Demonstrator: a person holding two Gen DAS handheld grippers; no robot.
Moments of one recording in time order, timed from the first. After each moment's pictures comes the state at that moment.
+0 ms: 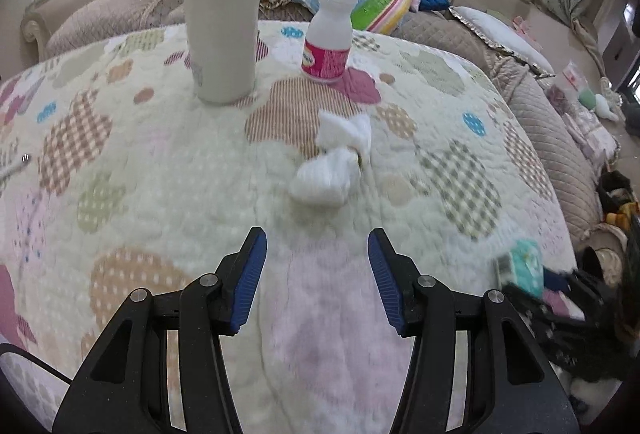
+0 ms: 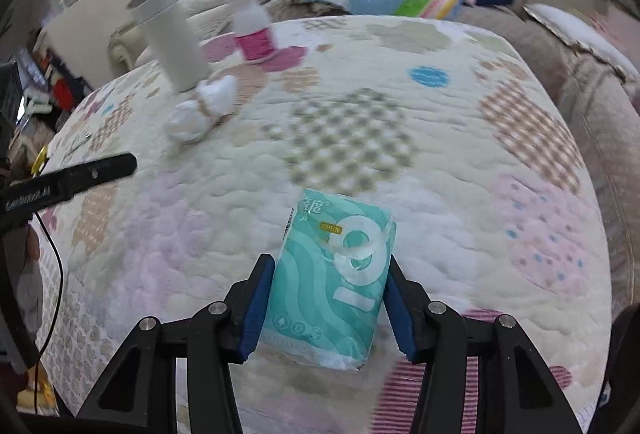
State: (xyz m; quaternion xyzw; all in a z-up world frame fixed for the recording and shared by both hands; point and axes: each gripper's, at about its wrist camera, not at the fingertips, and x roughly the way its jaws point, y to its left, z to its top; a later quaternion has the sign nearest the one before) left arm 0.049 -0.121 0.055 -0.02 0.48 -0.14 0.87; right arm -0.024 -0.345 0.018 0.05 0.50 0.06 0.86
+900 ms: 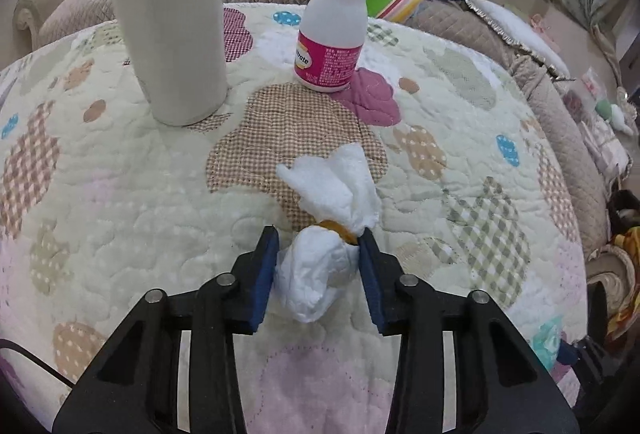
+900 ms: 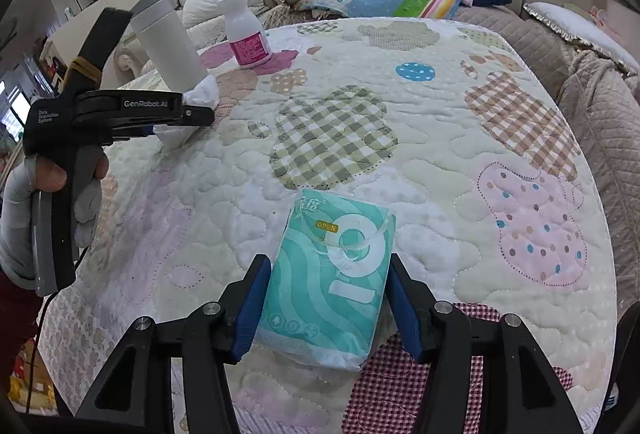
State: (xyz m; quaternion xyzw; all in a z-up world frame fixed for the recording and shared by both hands) left arm 0.113 -0.142 0.029 -0.04 0.51 -0.13 0.85; right arm -0.035 -0.352 0.016 0.06 0.48 0.08 0.87
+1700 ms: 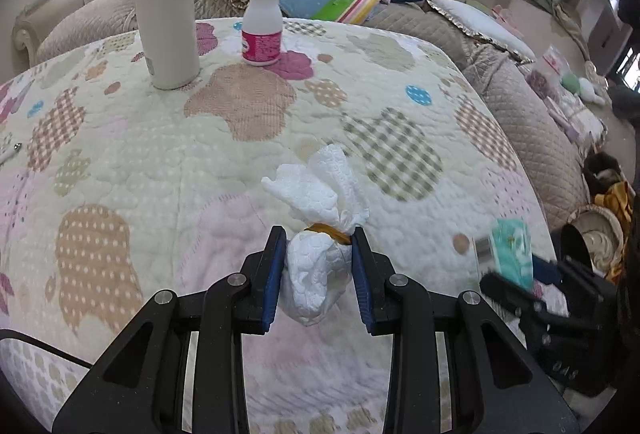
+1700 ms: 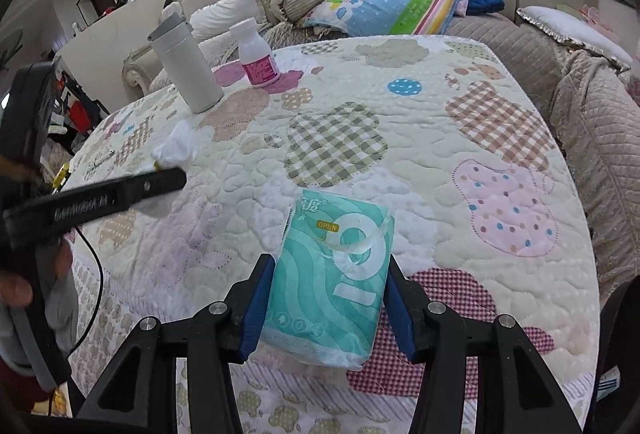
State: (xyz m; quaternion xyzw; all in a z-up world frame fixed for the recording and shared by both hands) left arm -0.012 -0.172 0.064 -0.01 0.48 -0.17 0.86; right arm -0.073 -0.362 0.047 0.08 0.46 0.08 0.88
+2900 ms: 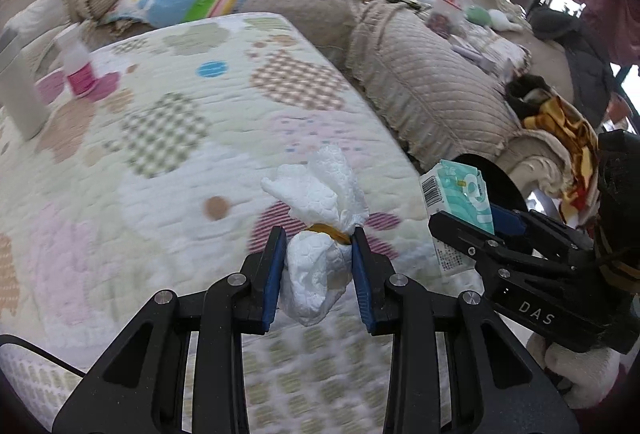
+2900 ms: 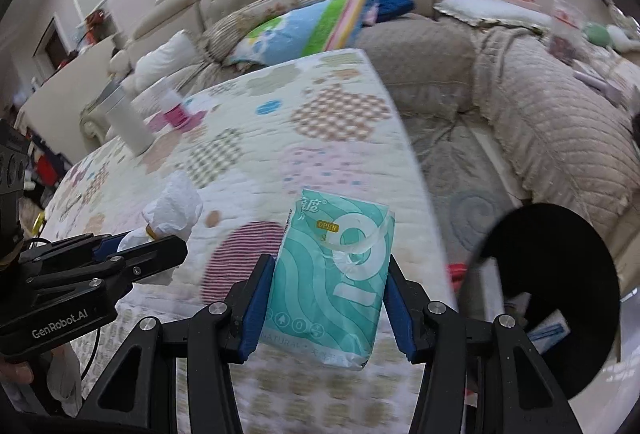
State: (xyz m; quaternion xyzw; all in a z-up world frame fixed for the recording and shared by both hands) left arm -0.099 -0.344 0.082 0.05 0.47 -0.31 0.82; right arm -0.162 -0.499 0.065 0.13 0.43 -0.03 0.89
